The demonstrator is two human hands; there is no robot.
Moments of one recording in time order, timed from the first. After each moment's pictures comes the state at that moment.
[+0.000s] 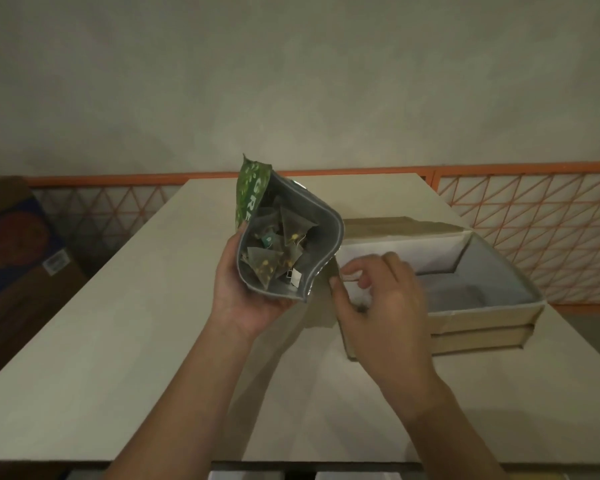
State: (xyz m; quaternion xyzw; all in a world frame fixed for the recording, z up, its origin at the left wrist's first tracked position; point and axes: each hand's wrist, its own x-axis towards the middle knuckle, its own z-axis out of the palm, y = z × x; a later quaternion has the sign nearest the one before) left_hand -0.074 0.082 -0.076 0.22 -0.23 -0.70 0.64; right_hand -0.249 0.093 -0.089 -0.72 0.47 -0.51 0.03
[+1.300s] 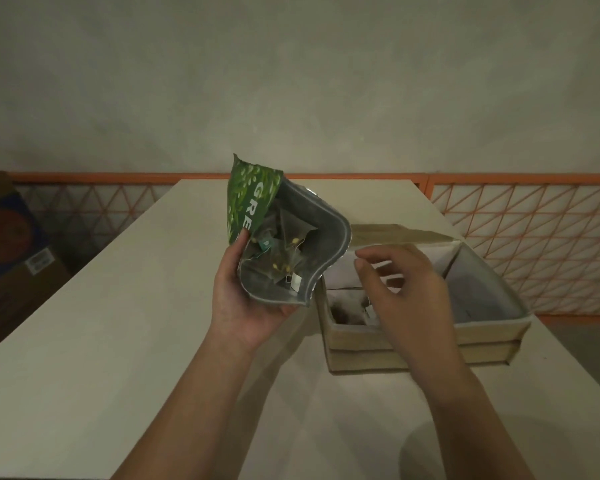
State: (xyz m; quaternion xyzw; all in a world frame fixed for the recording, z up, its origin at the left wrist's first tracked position) left_hand -0.096 0.074 -0.086 0.19 -0.20 -0.71 0.65; right_hand -0.287 0.062 -0.069 -0.69 0.46 -0.51 0.21
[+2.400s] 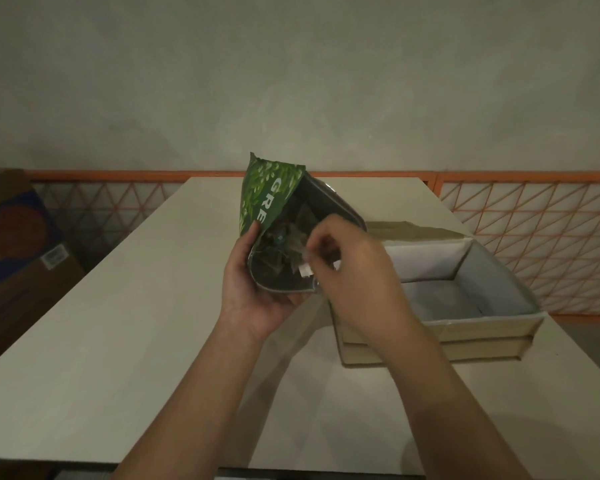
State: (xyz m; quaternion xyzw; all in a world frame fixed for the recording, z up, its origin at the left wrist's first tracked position) left_hand -0.092 0.080 -0.076 0.24 -0.19 -0.68 0.67; right_hand -0.231 0.066 -0.043 -0.81 0.35 -0.45 0.15
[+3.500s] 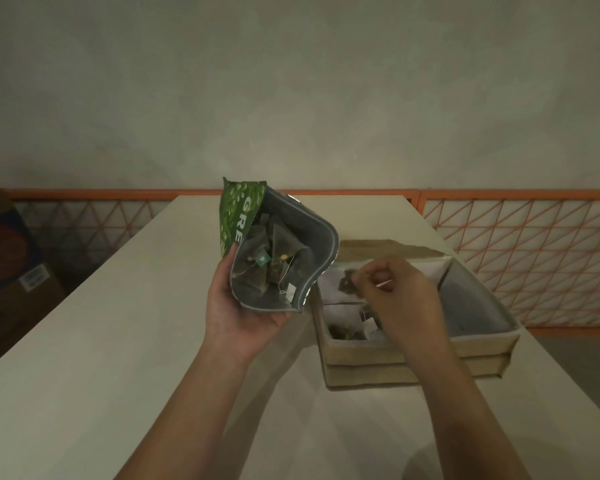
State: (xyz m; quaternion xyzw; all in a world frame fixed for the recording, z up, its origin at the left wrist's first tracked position) left_hand -0.102 0.085 -0.067 0.17 -0.17 -0.70 0.67; right_hand -0.292 0.038 -0.063 -0.67 0.53 -0.45 0.25
